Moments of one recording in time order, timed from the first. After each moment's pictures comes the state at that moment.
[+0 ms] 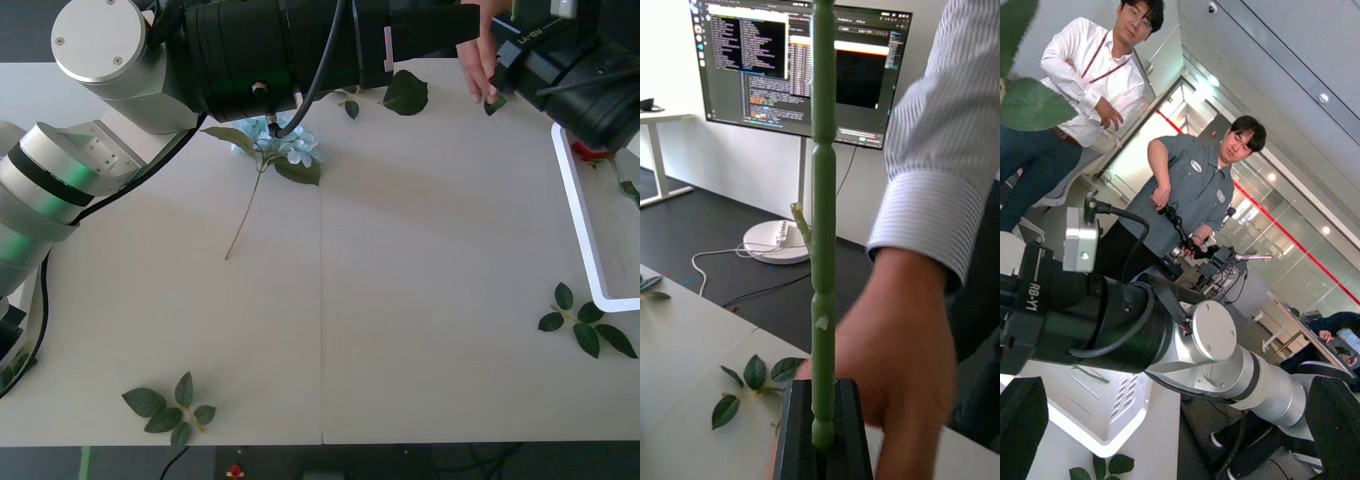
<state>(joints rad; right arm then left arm) -0.50 -0.75 0.19 -1.55 -1.72 0.25 2.67 -0.85 0.55 -0.48 -1.66 2.14 0.67 -2.17</state>
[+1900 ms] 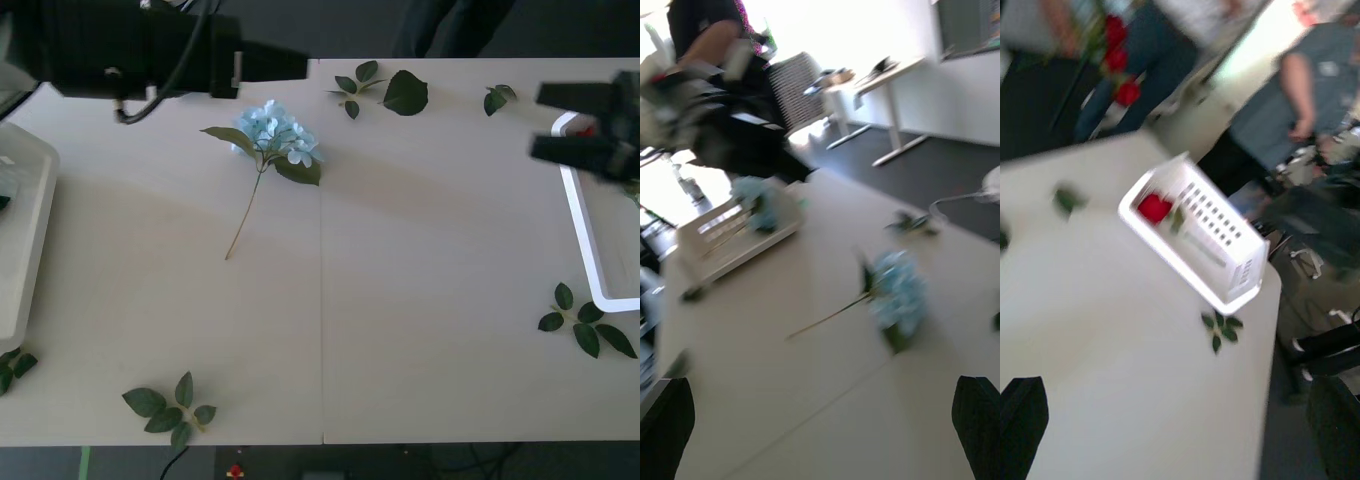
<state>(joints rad) -0.20 -1.04 -0.08 -1.75 -2.31 1.08 2.65 -0.86 1.00 -0.53 -1.65 2.08 0.81 -1.93</state>
